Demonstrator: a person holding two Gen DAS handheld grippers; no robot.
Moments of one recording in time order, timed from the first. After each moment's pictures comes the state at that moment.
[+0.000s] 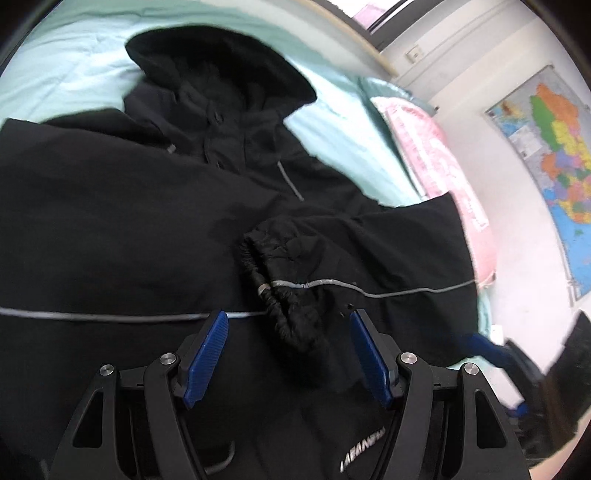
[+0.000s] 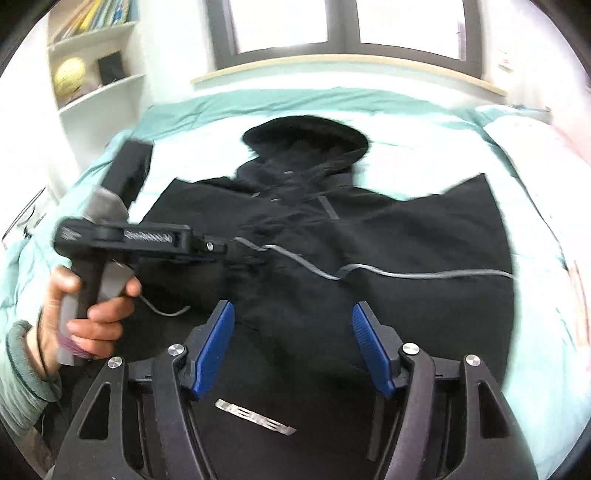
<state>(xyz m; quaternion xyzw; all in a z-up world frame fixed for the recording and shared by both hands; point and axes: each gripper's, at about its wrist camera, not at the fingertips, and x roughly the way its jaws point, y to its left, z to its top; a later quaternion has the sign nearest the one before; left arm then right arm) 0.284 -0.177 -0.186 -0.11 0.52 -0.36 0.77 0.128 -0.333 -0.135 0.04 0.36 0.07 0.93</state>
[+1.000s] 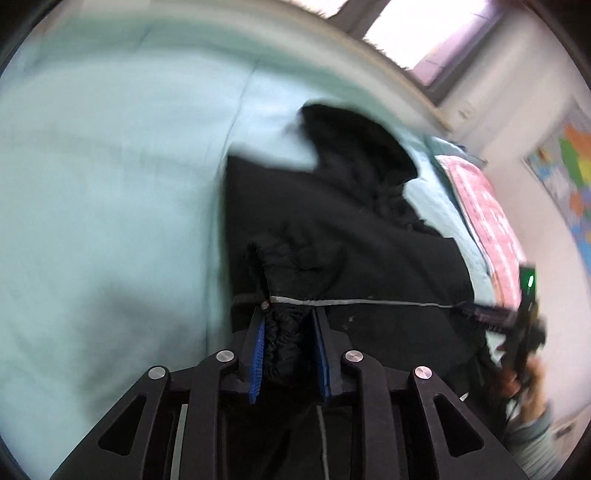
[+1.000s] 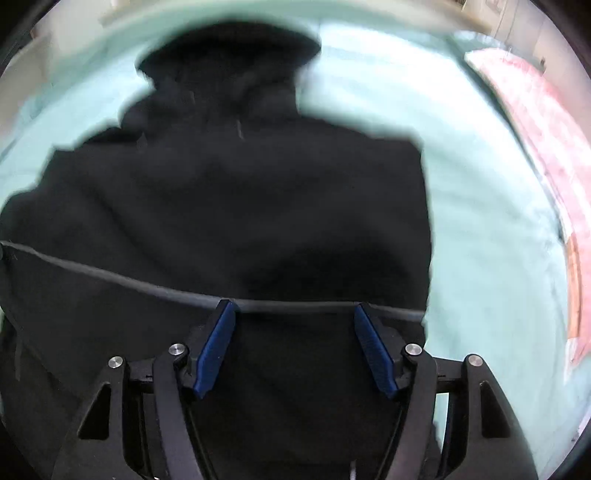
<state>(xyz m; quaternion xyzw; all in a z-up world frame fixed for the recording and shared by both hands) 0.270 0.018 -0.160 -0.09 0.44 -0.25 0.86 0.259 -0.343 -0.179 0.02 0.50 -0.04 0.86</state>
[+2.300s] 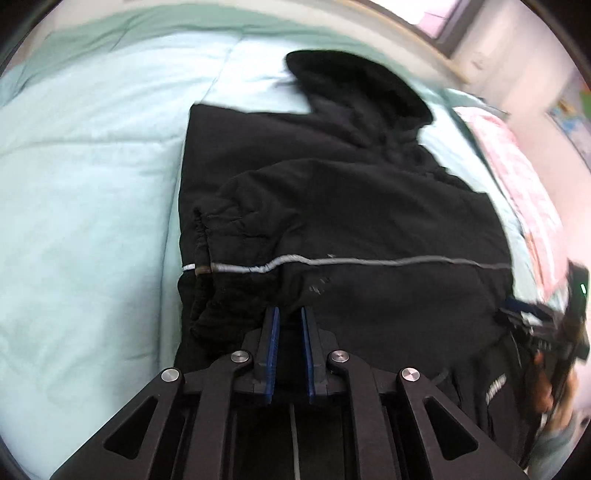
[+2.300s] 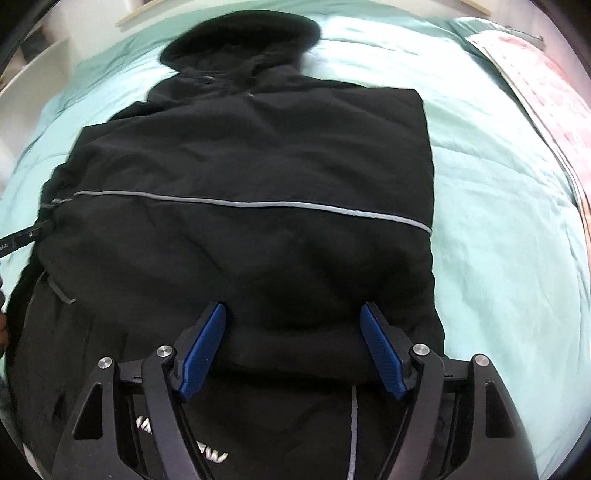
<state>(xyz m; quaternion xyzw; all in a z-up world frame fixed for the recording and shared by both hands) 0.261 -0.033 -0.196 -0.04 0.51 -0.23 0.83 0.164 -0.372 -0.195 0.06 0.52 0.01 0.85</state>
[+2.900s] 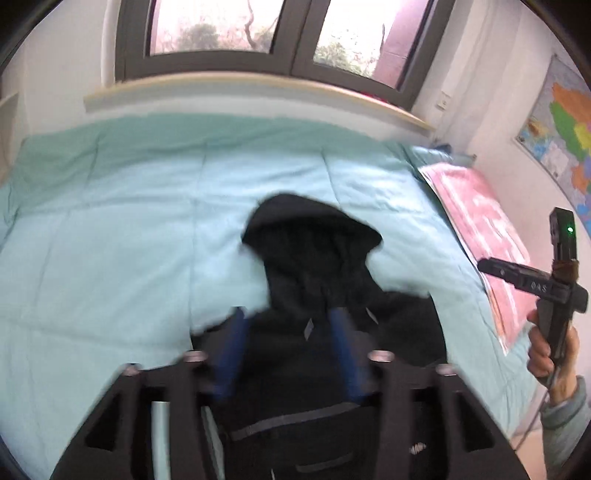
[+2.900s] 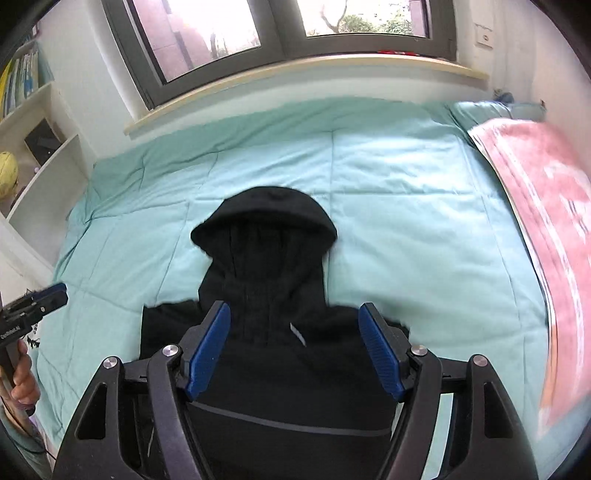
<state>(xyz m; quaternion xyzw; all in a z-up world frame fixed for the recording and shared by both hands) 0.365 -0.070 0.039 0.00 0.43 -0.24 0.87 0.281 -0.422 0.044 0.13 0.43 0.01 0.89</state>
